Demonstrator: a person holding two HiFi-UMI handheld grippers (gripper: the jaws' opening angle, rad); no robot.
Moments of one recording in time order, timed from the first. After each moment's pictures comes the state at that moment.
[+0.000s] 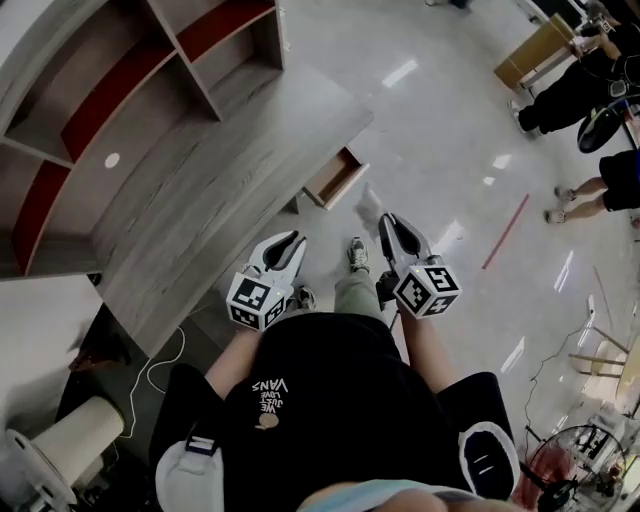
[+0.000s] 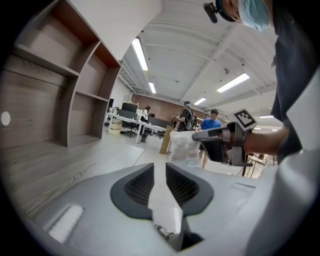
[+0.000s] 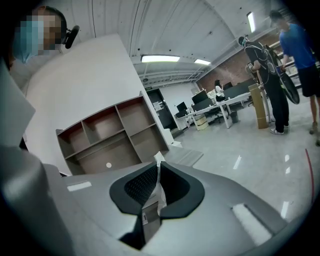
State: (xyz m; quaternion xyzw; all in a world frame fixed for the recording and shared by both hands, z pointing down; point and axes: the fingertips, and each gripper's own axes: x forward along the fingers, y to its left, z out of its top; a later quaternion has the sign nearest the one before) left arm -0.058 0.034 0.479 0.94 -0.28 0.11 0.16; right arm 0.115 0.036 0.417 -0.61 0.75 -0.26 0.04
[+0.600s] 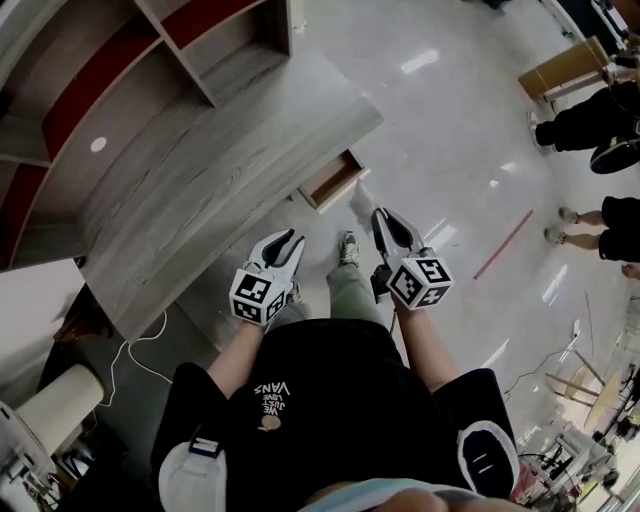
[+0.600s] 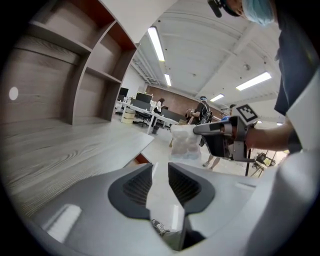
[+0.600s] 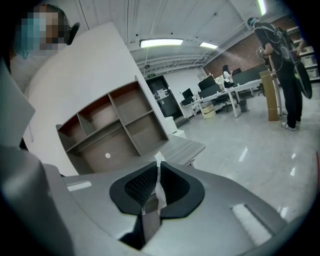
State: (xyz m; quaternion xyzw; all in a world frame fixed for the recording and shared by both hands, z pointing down) left arm -0.030 -0.001 0.545 0.90 -0.33 0.14 0.23; right arm 0.137 -0.035 0.469 -0.56 0.77 -0.30 0.00
